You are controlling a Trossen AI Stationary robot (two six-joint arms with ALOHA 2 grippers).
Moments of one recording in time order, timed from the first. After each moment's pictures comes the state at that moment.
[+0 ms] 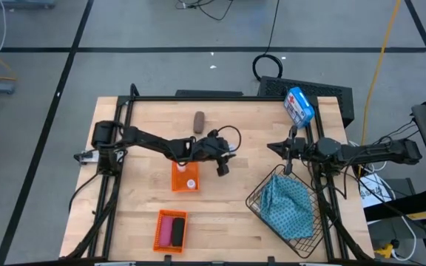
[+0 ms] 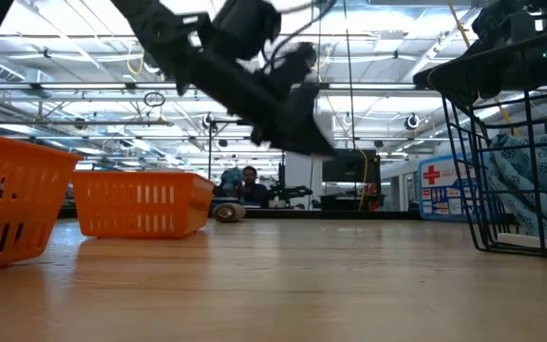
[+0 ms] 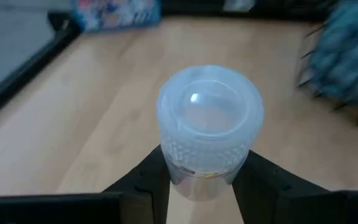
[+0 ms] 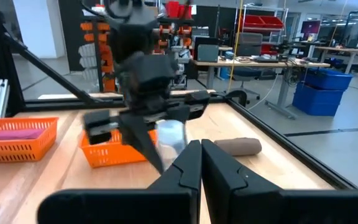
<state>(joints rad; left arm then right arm) 0.03 1.90 1.09 0.32 -0.20 -0.04 0.03 0.41 0.13 0.28 0.23 -0.01</state>
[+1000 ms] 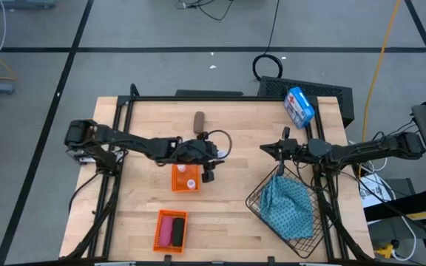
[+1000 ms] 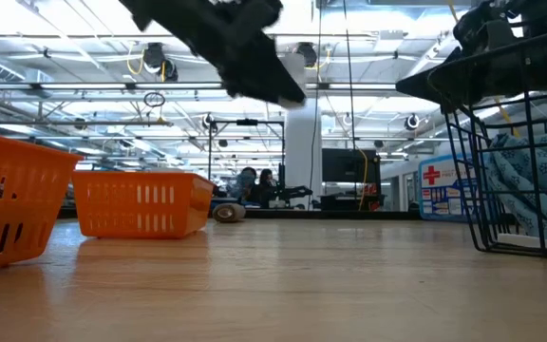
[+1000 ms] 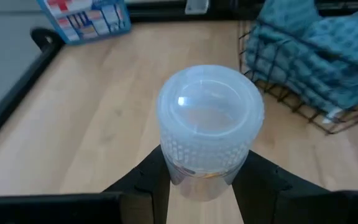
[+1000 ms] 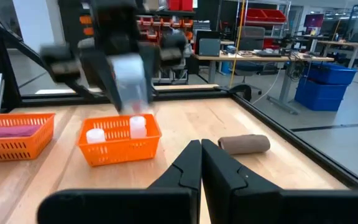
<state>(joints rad) -0.06 1.64 1.08 0.01 -0.19 -0.02 0.03 0.68 0.13 0.54 0.23 0.00</state>
